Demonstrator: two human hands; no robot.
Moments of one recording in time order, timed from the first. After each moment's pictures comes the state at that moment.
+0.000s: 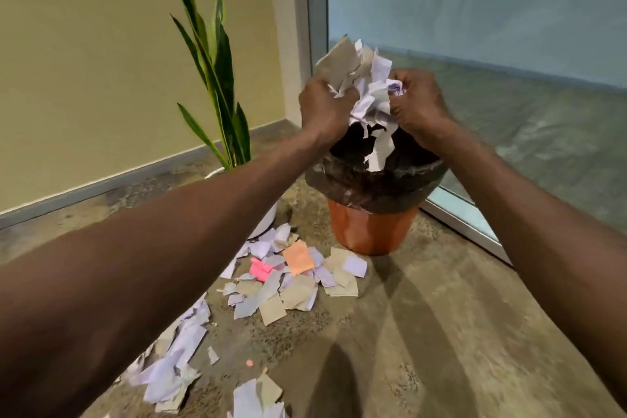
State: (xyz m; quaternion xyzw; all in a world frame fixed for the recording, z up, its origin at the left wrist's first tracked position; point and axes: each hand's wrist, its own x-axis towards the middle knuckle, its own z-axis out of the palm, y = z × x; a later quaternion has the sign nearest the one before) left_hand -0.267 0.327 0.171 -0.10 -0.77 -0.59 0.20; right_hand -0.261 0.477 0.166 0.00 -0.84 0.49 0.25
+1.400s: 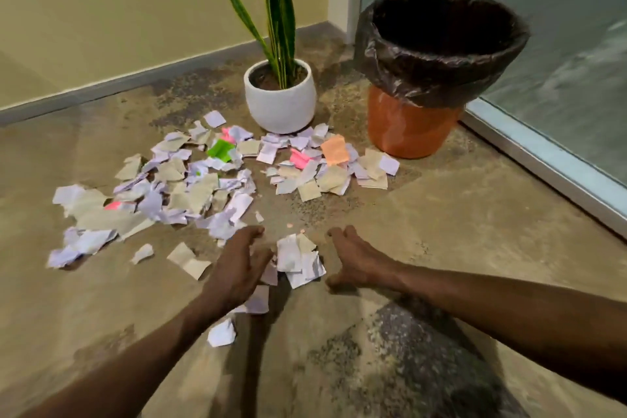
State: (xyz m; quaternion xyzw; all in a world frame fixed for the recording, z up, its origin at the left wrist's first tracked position) left_hand 0.015 0.083 -0.102 -0.04 -0.94 -0.34 -0.01; right_hand -0.024 0.331 -0.104 0.15 -0.93 0.19 -0.28
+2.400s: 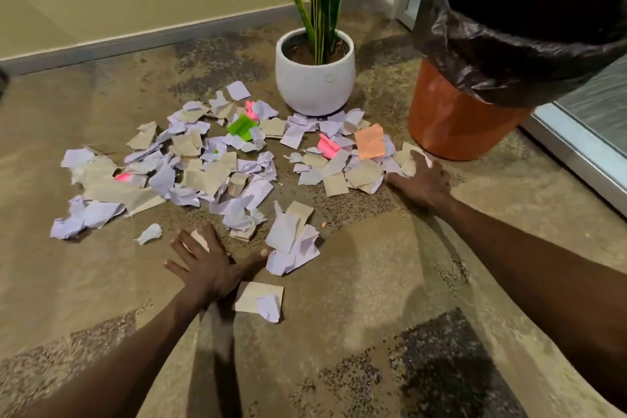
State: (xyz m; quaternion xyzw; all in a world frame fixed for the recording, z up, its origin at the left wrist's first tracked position) left_hand -0.001 0.022 -0.166 0.27 -0.92 -0.22 -0.18; right_hand -0.193 0.388 -0.146 -0.14 -0.95 0.26 -0.12
